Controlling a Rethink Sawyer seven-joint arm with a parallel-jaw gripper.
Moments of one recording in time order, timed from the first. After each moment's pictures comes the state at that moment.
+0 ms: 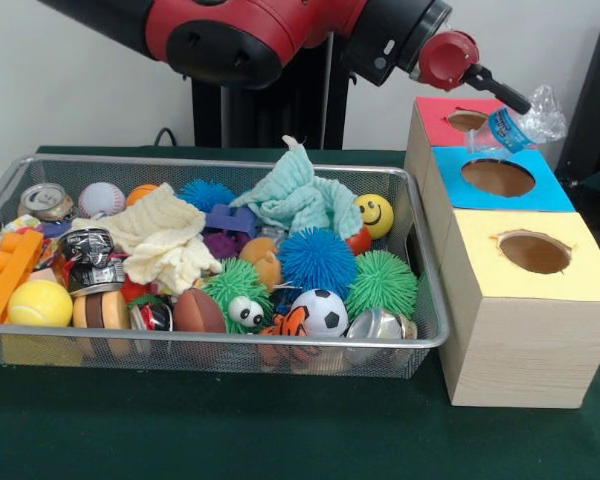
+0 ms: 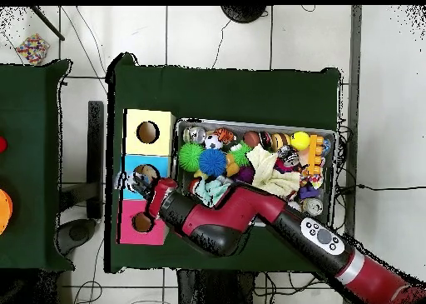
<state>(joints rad) -1.18 0.00 1.32 2.12 -1.14 0.20 0.80</state>
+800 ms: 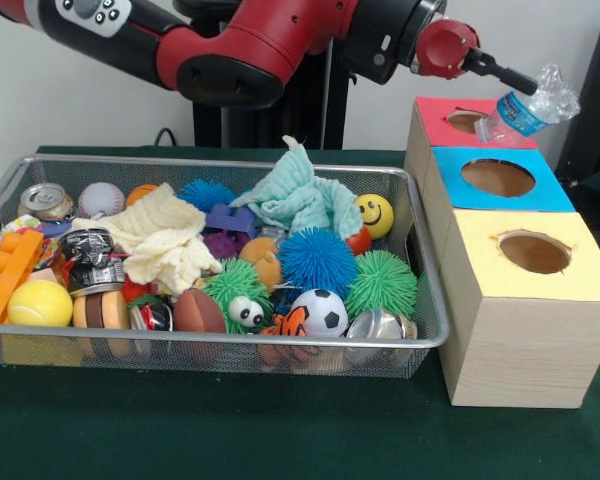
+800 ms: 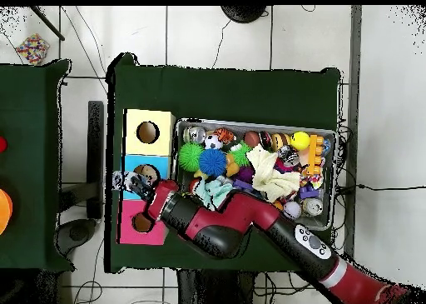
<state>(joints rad) -1.27 0.21 1.32 2.12 -1.11 0.20 0.59</state>
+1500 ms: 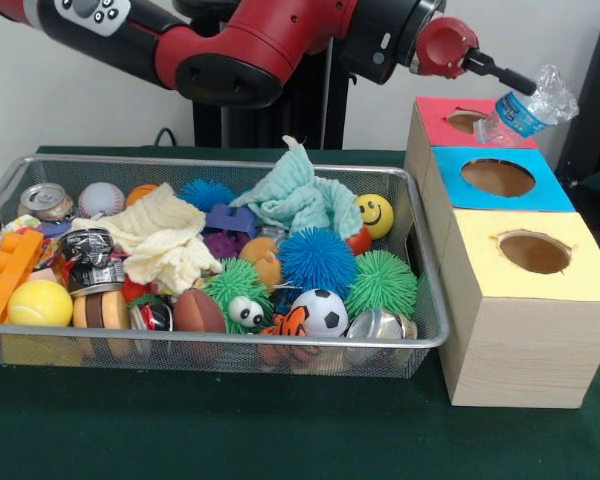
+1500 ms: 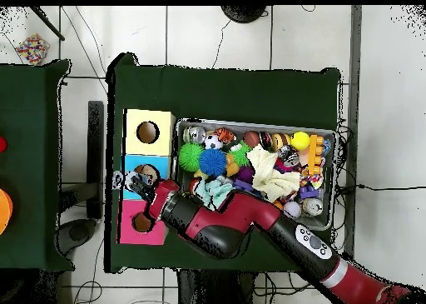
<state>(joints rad) -1.27 0.19 1.32 2.12 -1.12 0.20 0.56</state>
